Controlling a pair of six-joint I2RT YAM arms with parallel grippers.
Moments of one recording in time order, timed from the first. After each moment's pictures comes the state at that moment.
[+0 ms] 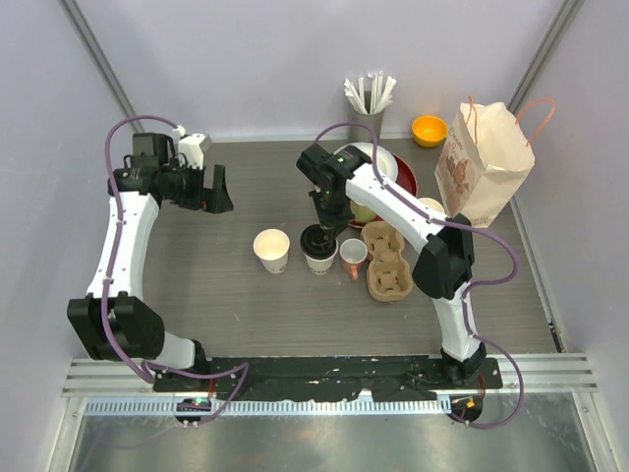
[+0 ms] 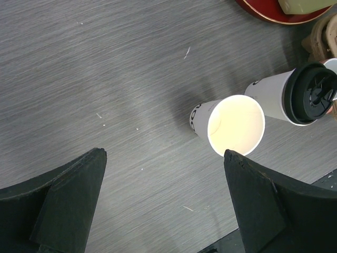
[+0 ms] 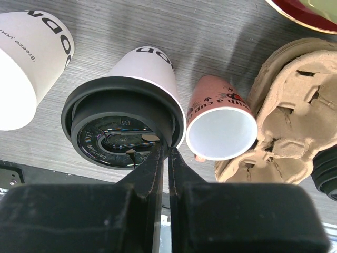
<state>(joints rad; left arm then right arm) 0.05 1.44 1.48 -0.94 0.47 0.19 0.75 2.08 2.09 -1.35 0.07 0.47</state>
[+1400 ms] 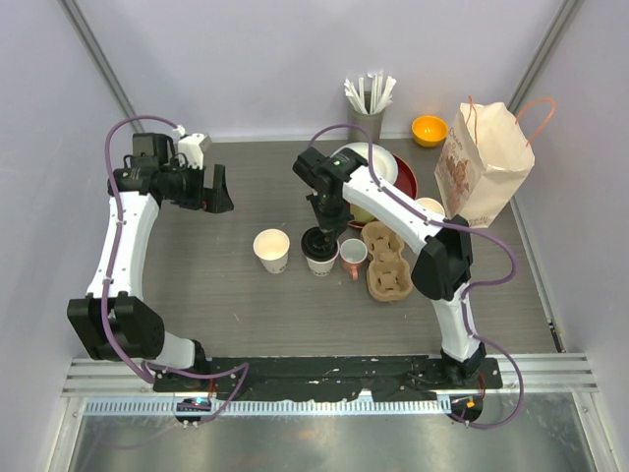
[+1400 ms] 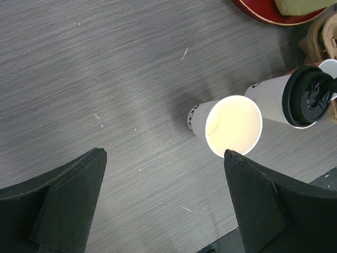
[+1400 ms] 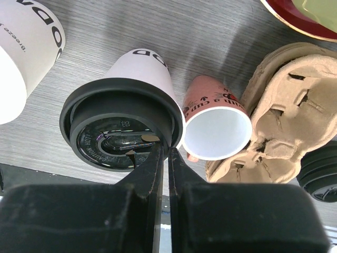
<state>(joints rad) 0.05 1.44 1.48 -0.94 0.48 0.18 0.77 2.08 2.08 -1.35 0.11 0.42</state>
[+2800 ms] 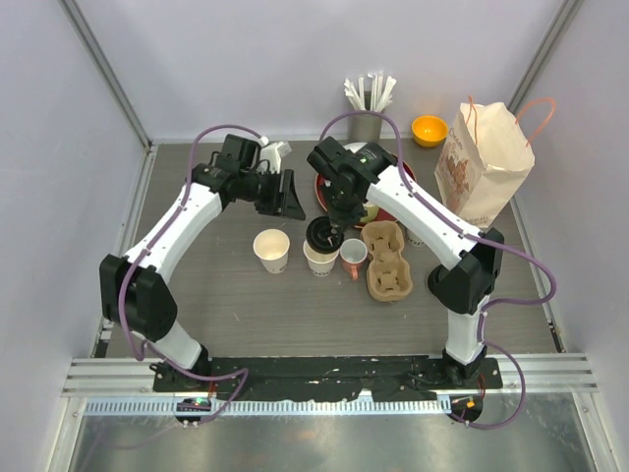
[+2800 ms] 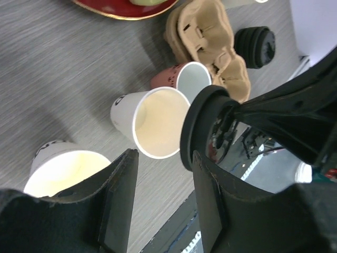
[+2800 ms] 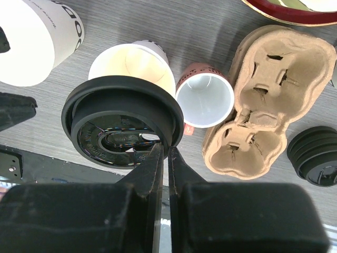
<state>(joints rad) -0.38 1.61 1.48 -0.74 0.59 -0.24 0.77 1.90 2.04 -1.36 0.13 0.45</state>
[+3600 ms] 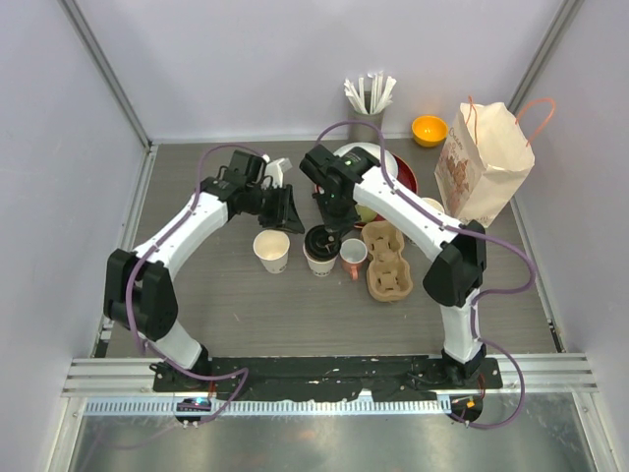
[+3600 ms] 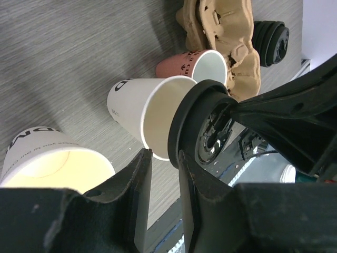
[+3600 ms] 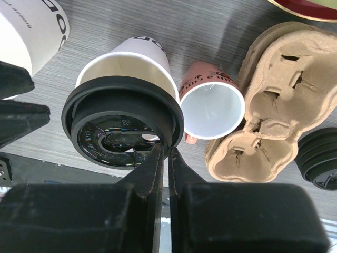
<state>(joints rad) -0.40 1.61 1.33 -0.64 0.60 -0.35 0.77 1.98 2.03 -1.36 0.11 0.45</state>
